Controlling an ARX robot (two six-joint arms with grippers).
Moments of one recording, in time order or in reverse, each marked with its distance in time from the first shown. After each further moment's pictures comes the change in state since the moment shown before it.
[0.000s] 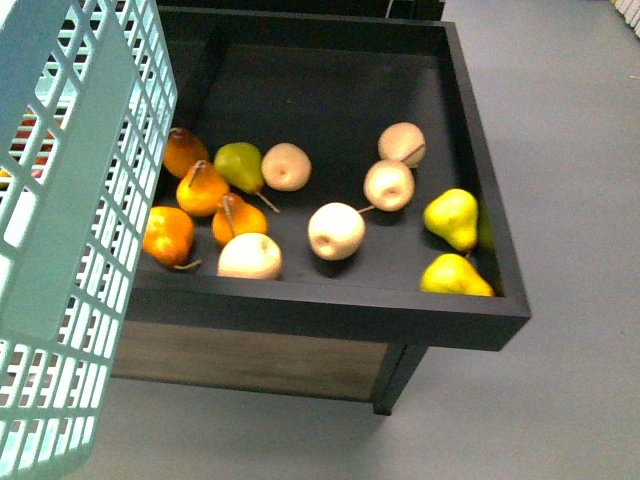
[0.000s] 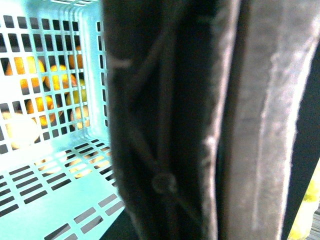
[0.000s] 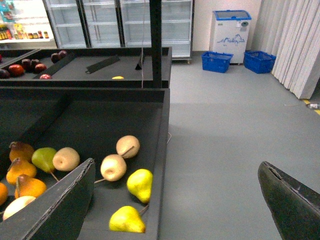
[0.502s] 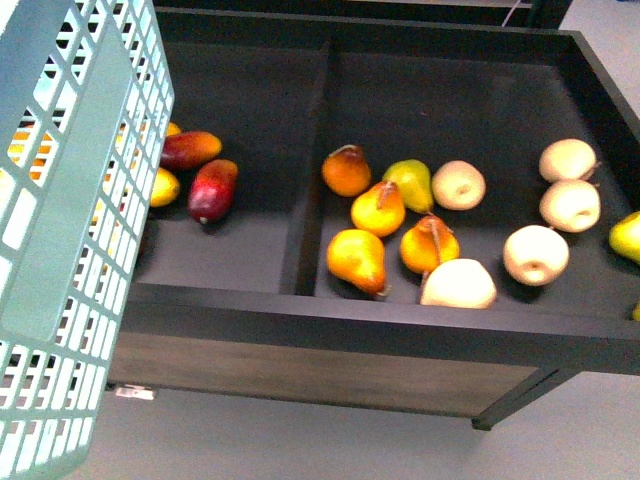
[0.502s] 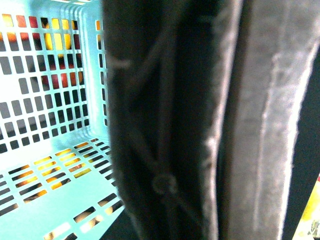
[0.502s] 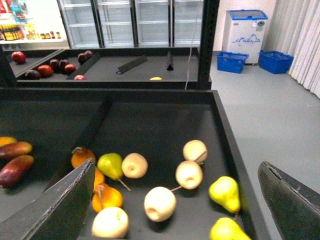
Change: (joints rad) left arm 0.000 0.000 0.000 0.000 -0.001 0.000; right arm 0.000 0.000 0.000 0.000 -0.001 0.000
